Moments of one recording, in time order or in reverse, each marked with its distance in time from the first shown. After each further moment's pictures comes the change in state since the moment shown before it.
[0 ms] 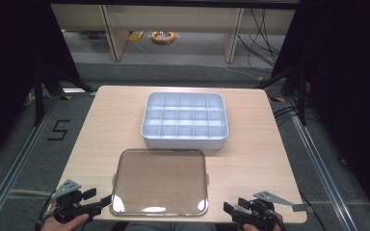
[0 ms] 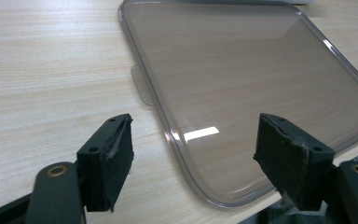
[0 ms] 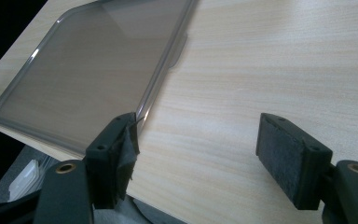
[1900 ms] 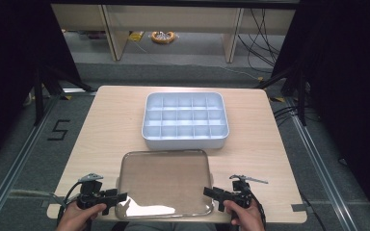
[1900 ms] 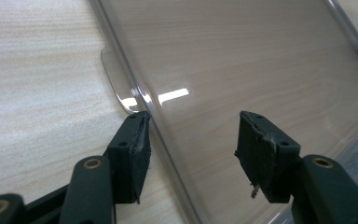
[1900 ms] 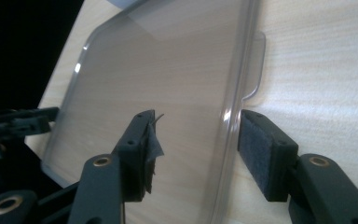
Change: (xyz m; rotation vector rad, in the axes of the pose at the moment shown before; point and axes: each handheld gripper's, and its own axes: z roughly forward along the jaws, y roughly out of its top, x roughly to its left) left arm -0.001 0.010 0.054 0.193 -0.090 -0.040; right arm 0.011 0.029 0.068 0.116 0.194 0.272
